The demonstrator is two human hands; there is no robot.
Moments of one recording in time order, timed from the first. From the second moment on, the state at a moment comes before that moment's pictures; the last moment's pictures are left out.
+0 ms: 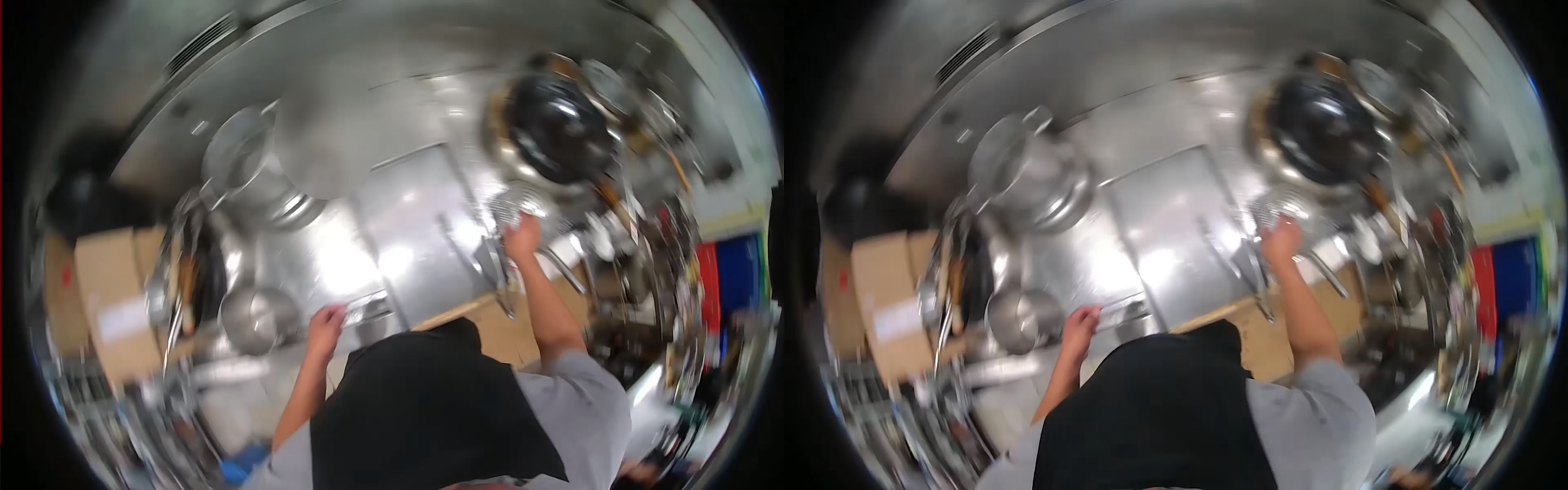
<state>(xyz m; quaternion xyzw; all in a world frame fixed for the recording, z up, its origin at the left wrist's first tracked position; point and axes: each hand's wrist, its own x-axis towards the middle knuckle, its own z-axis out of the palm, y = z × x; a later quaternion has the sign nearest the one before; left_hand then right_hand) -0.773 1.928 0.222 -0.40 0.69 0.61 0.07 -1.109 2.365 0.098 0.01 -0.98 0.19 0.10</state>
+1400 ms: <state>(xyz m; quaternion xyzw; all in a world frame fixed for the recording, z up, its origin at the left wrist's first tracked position) -0.858 1.584 0.296 -0.31 0.55 0.74 -0.22 -1.105 1.622 0.362 0.24 -0.55 0.44 -0.67</state>
